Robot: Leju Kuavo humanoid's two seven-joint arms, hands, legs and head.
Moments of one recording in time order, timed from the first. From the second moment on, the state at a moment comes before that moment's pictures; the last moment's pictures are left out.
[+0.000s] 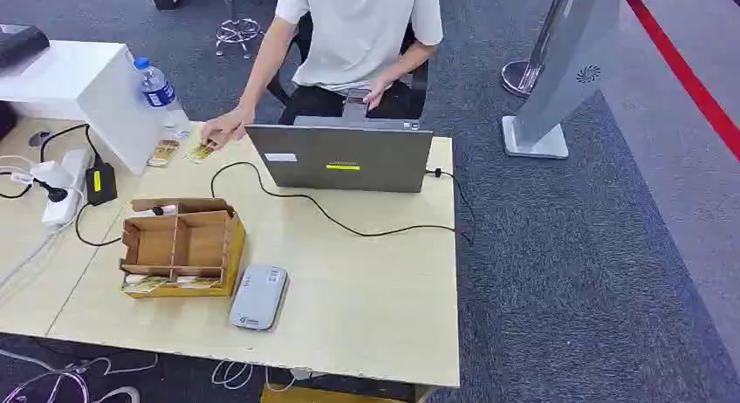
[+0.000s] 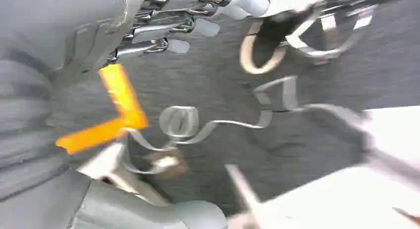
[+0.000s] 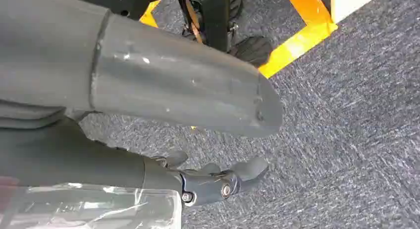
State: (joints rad) left arm -0.02 0.16 0.82 -0.42 0.84 -0.03 -0.53; right arm -0.03 -0.05 -0.24 -0.23 -0.25 -0.24 -0.11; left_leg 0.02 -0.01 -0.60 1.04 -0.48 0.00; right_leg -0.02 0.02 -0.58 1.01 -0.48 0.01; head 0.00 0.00
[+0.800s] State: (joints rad) left arm -0.16 0.06 0.87 -1.18 0.50 0.12 -0.62; right arm -0.04 -0.05 -0.25 -0.22 -0.18 -0.26 -0.09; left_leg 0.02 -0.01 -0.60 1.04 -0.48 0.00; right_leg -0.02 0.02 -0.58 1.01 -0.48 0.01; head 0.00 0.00
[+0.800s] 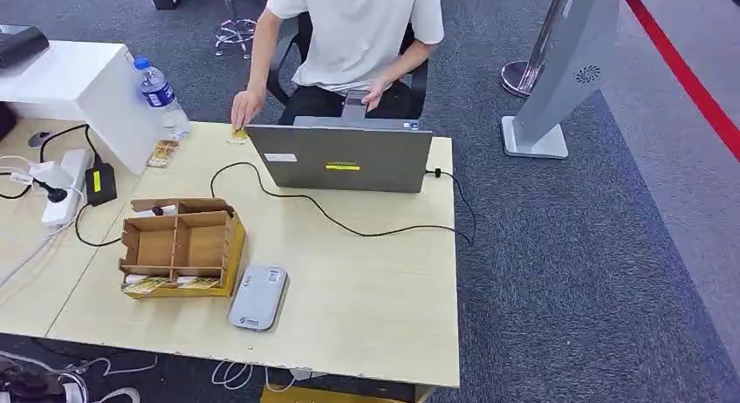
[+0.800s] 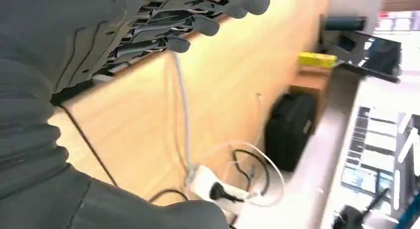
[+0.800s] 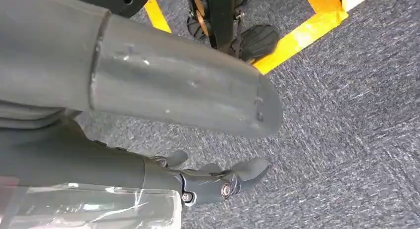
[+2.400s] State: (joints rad) left arm -0.97 0.13 0.07 -1.04 -0.72 0.08 -0.14; right arm -0.07 -0.03 -0.10 -0.22 0.14 -0.27 0.01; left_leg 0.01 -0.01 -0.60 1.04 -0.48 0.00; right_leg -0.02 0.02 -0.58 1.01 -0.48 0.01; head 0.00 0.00
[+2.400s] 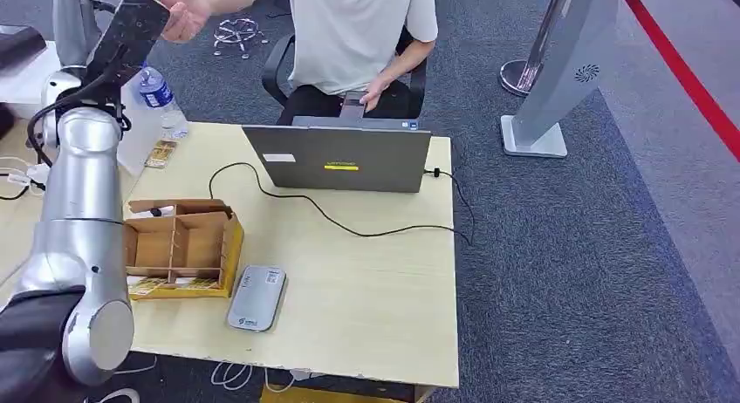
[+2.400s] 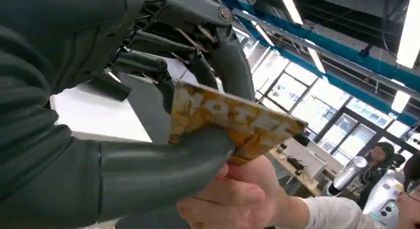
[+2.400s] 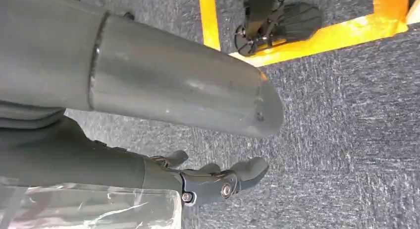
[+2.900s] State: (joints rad) left arm -1.25 0.15 -0.19 -0.91 -1.06 0.05 0.05; right arm -0.08 -0.02 -0.06 -0.21 0.25 -0.27 0.04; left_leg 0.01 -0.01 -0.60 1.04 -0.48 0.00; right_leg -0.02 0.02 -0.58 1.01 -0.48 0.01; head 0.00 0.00
